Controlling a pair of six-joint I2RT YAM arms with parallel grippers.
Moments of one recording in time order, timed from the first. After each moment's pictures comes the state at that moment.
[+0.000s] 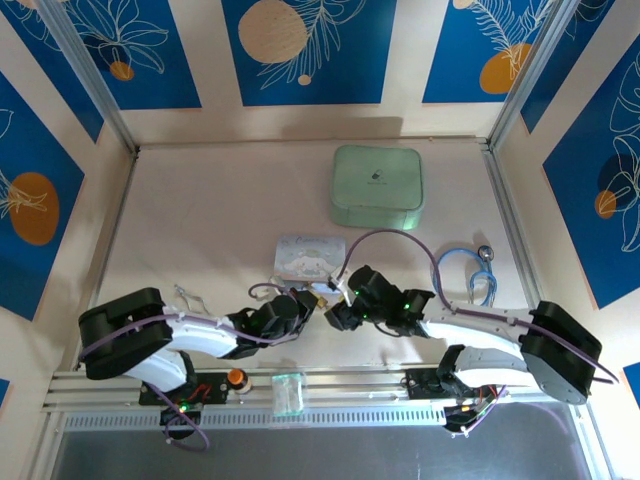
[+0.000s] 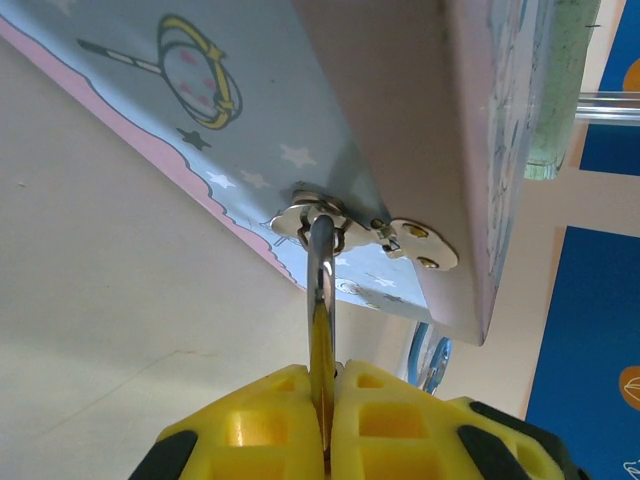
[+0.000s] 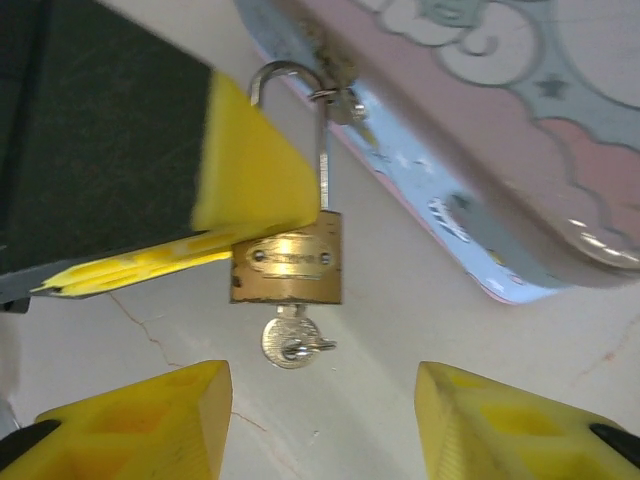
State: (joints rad) left arm -1.15 1.45 0.36 0.57 -0.34 -1.75; right arm 0.98 1.18 0.49 -0.14 -0.04 0.20
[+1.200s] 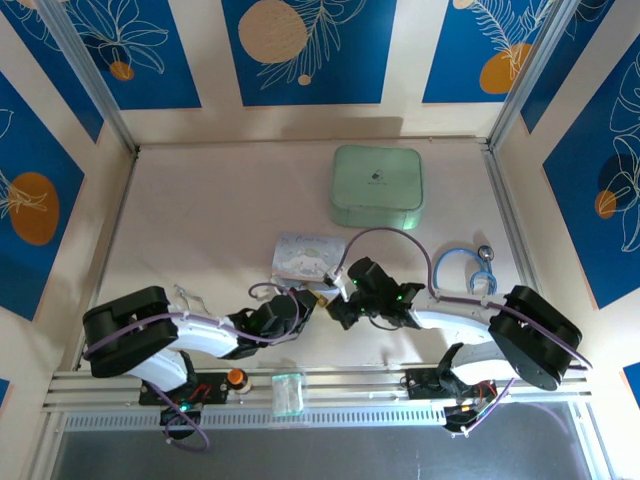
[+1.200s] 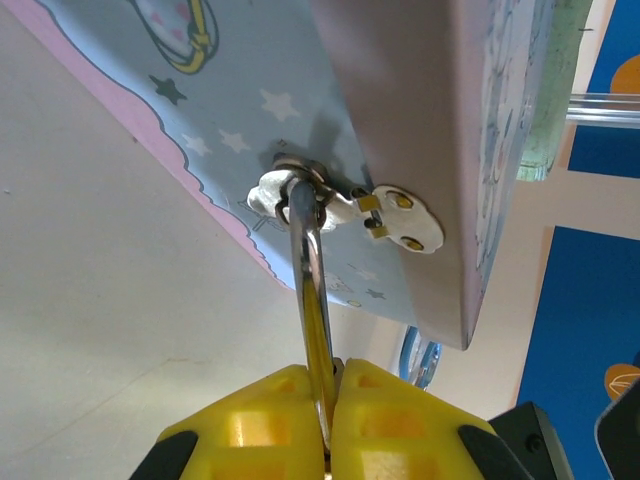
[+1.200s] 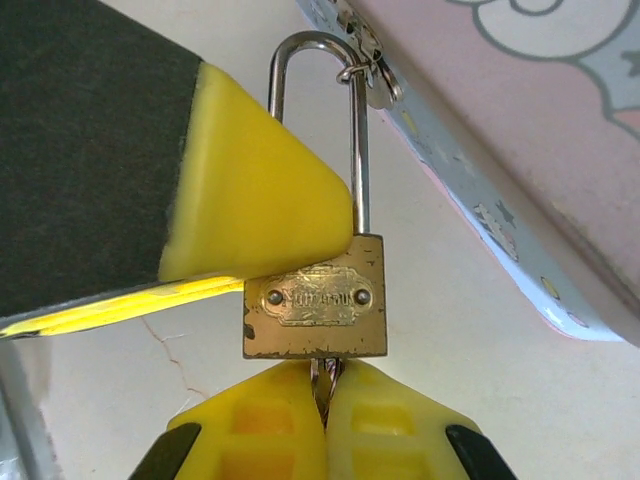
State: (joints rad) left arm -1.14 1.48 0.34 0.63 -0.33 -1.75; right arm 0.86 1.32 0.48 0.01 -0.30 0.20
